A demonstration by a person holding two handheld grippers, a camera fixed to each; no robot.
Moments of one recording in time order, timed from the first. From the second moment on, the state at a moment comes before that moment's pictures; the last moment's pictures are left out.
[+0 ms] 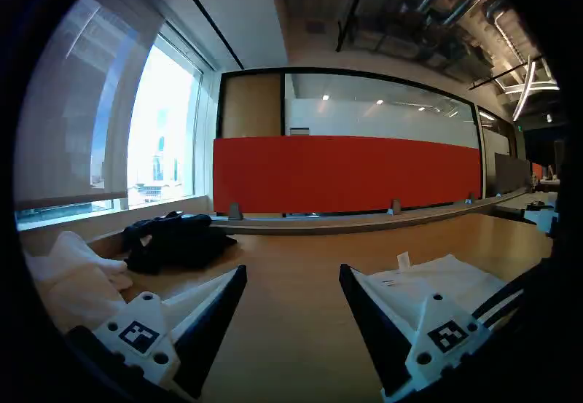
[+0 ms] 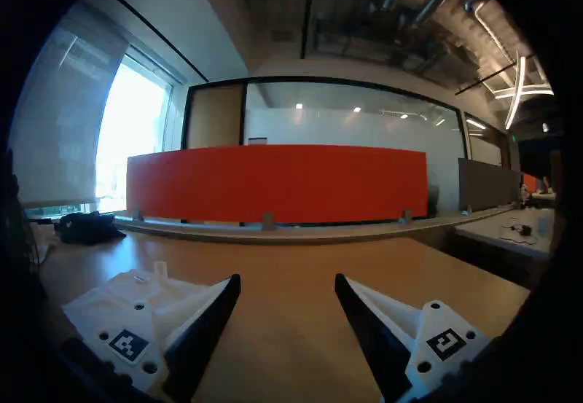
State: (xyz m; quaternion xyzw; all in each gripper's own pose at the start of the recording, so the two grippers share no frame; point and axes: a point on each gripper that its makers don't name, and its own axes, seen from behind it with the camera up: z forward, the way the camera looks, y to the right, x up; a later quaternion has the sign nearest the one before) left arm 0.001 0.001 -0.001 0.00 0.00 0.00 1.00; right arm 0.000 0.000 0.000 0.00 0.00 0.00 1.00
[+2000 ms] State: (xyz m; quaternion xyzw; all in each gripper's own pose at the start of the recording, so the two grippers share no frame) left arm 0.168 0.067 -0.027 -0.14 -0.14 0.02 0.98; right arm 0.171 -0.069 -0.024 0.11 -0.13 -0.08 0.98
